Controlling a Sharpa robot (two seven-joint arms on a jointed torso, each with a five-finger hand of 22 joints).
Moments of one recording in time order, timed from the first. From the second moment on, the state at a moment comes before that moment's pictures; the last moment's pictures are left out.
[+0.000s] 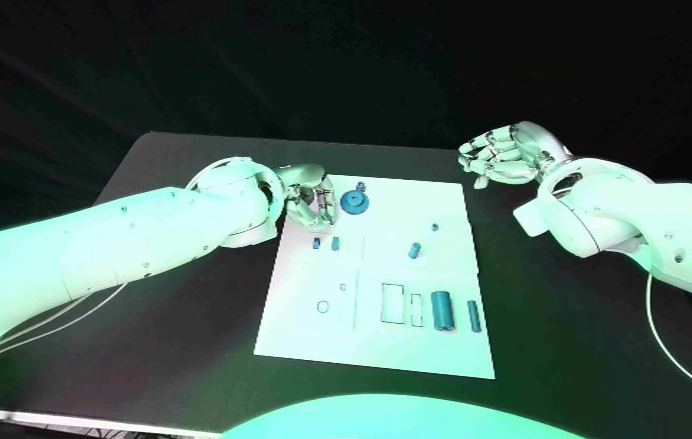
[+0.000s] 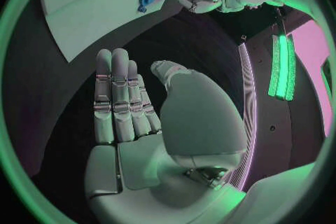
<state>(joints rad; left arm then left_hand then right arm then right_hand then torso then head) 1.14 -0.76 0.03 1.42 -1.34 -0.05 -0.18 1.50 -0.24 0.61 0.14 0.21 0.94 0.14 0.50 0.22 1.03 0.07 0.57 0.12 1.34 0.01 1.45 0.97 0.17 1.07 0.11 1.21 0.86 1.32 -0.89 -0.17 1.49 -0.69 -0.52 0.01 1.33 -0.20 0.40 0.27 0.43 0.88 0.18 0.24 0.25 1.10 0.10 0.37 0.23 1.29 0.03 0.51 0.64 0.18 1.12 0.13 0.29 0.75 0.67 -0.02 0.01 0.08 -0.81</state>
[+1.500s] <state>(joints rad) 1.14 -0.72 0.01 1.37 -1.36 -0.04 -0.16 1.50 -0.24 0.61 0.14 0.21 0.95 0.14 0.49 0.23 1.04 0.06 0.56 0.13 1.34 0.01 1.45 0.98 0.17 1.06 0.11 1.20 0.87 1.32 -0.89 -0.17 1.49 -0.69 -0.52 0.01 1.33 -0.20 0.40 0.27 0.43 0.88 0.18 0.24 0.25 1.11 0.10 0.37 0.22 1.30 0.02 0.50 0.64 0.18 1.12 0.13 0.29 0.75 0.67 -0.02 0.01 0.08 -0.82</state>
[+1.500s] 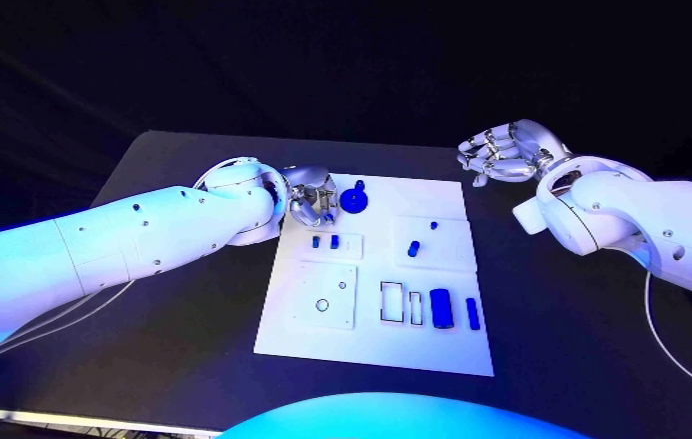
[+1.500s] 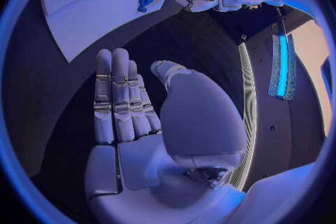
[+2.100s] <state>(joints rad) 1.14 -0.71 0.01 1.37 -1.35 -0.04 -0.16 1.49 -0.24 0.61 0.13 0.21 0.98 0.13 0.48 0.24 1.07 0.06 0.56 0.14 1.35 0.00 1.45 0.99 0.17 1.06 0.11 1.20 0.88 1.32 -0.89 -0.17 1.49 -0.69 -0.52 0.01 1.33 -0.20 0.40 0.27 0.43 0.88 0.18 0.24 0.25 1.11 0.10 0.37 0.22 1.30 0.02 0.50 0.64 0.18 1.12 0.13 0.29 0.75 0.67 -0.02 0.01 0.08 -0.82</state>
